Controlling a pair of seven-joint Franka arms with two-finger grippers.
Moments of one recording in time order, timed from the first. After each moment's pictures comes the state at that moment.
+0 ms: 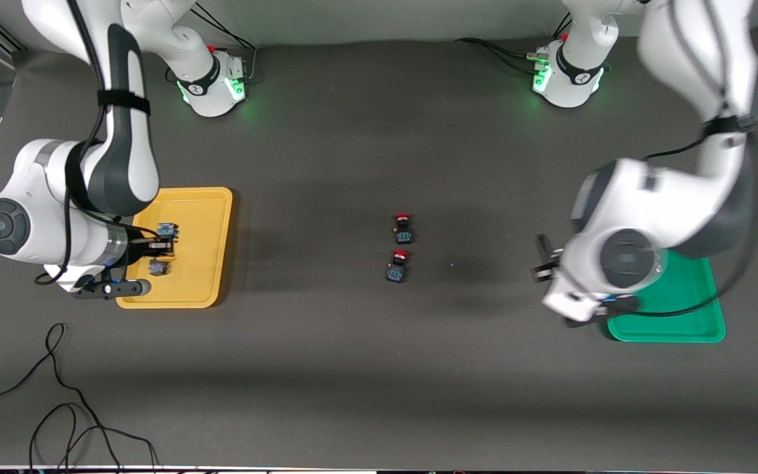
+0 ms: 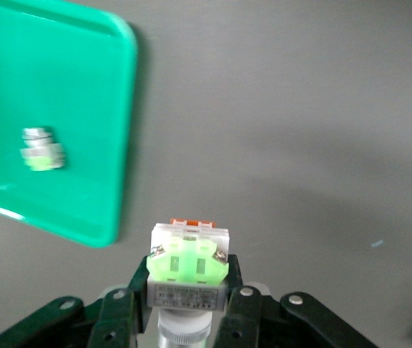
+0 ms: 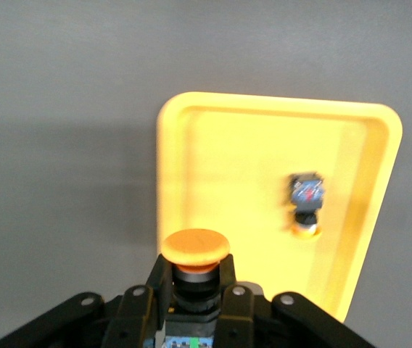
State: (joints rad) left arm -0.08 0.51 -0.21 -1.35 0.17 1.54 -0.53; right arm 0.92 0.44 -0.97 -1.87 0.35 1.91 -0.26
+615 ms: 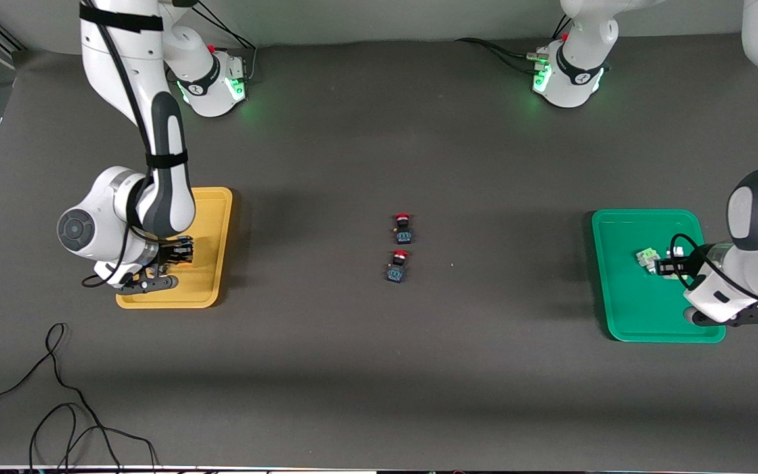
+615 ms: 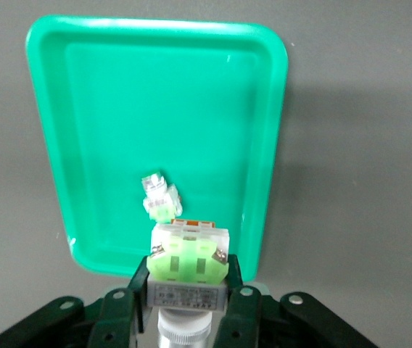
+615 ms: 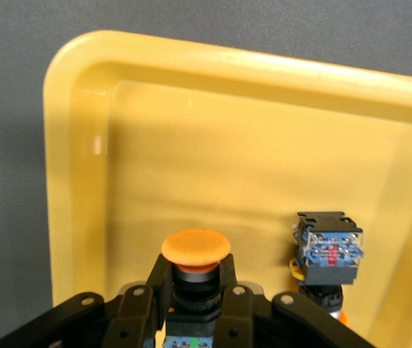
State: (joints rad) left arm 0.22 0.46 -0.20 -1.57 0.20 1.76 -0.09; right arm 0.92 0.62 -0.94 -2.09 0.61 2.22 -0.52
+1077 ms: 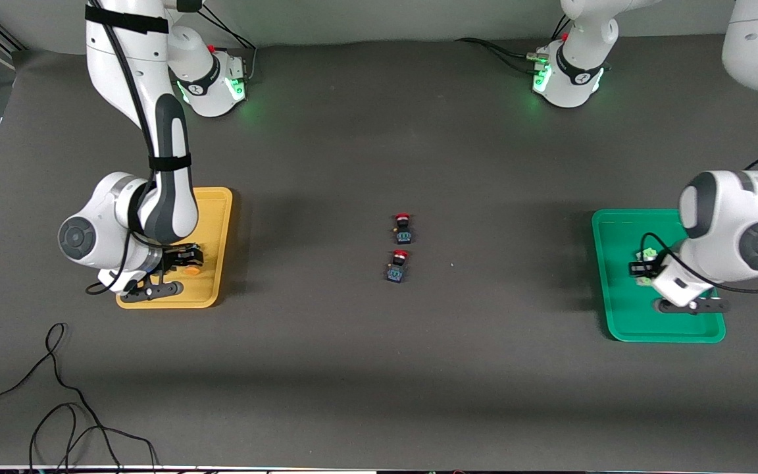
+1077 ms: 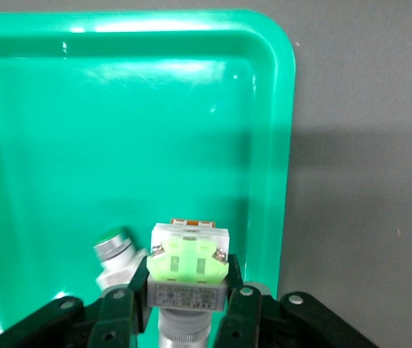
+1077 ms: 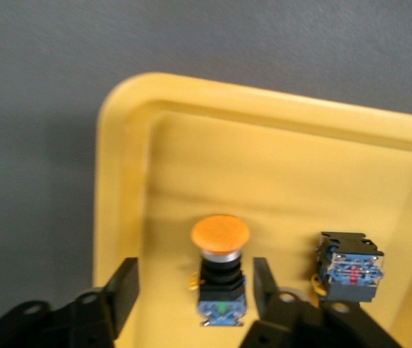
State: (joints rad) left arm 0.25 0.43 -0.20 -1.95 0.20 2.25 -0.07; right arm 0.92 0.63 -0.95 -1.99 0.62 2.10 -0.51
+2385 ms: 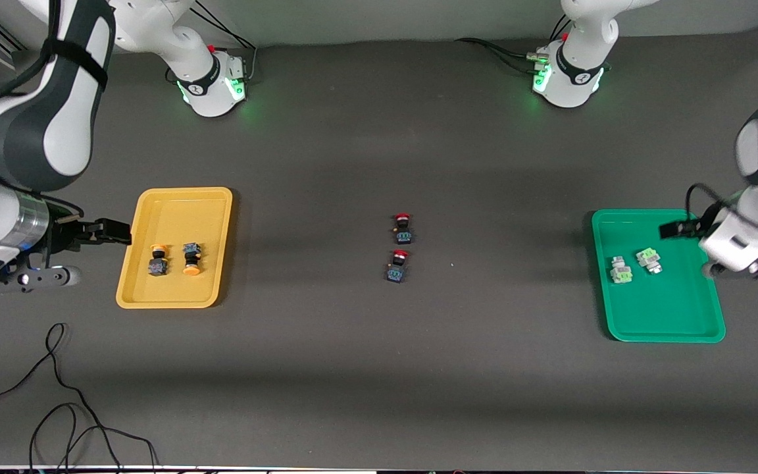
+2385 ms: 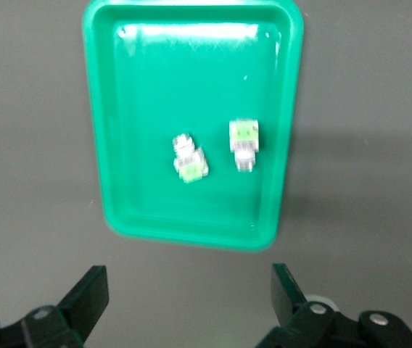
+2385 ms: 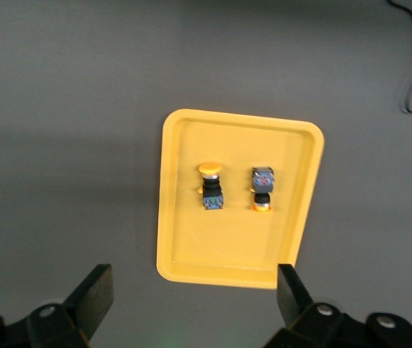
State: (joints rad) left arm 0.27 0.15 -0.25 -1.76 0.20 1.69 -0.07; right arm 1.00 0.51 -1.22 -1.43 0.38 1.47 -0.27
